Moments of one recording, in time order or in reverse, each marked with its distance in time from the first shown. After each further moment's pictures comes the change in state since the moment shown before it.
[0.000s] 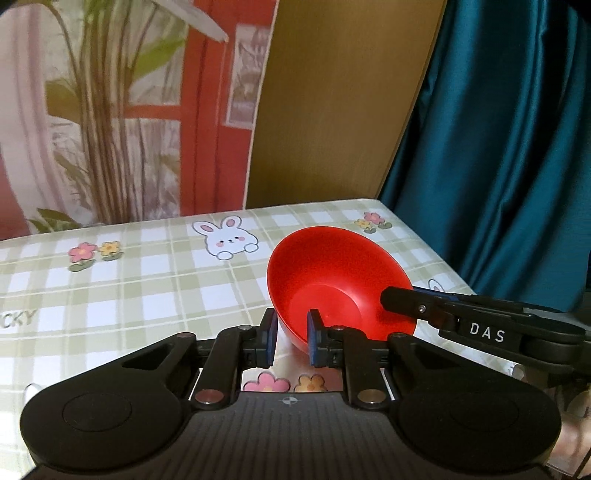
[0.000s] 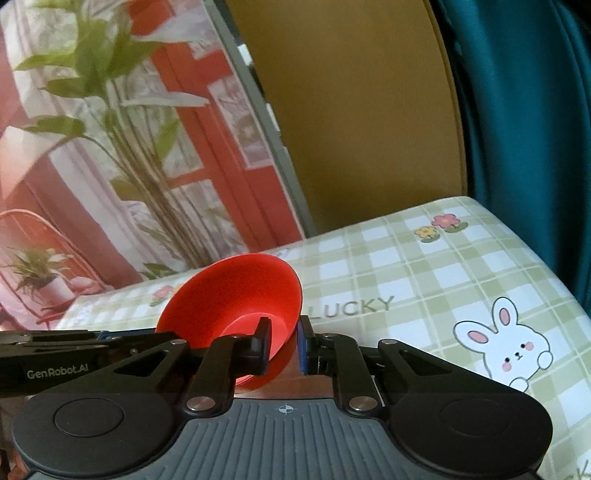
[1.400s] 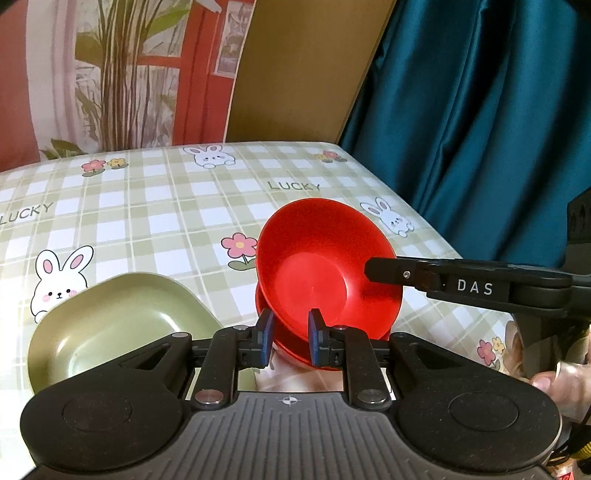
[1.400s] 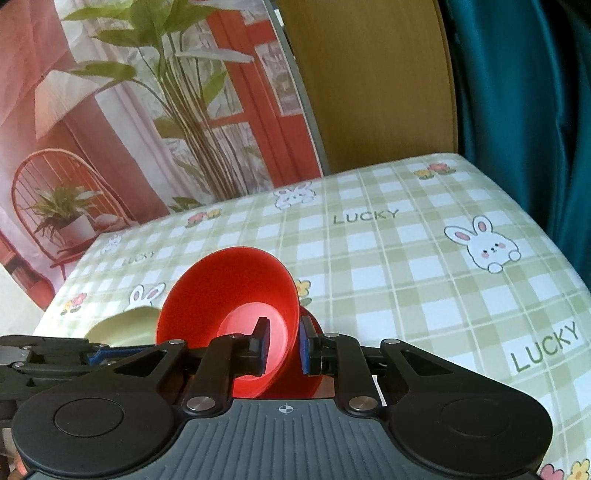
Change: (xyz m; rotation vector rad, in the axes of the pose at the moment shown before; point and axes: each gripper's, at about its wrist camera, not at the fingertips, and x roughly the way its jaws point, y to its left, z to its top) left arm -0.076 -0.014 -0.082 -0.005 0.078 -0.098; right arm -0.082 0.046 -0.075 -0.040 0.129 -0.042
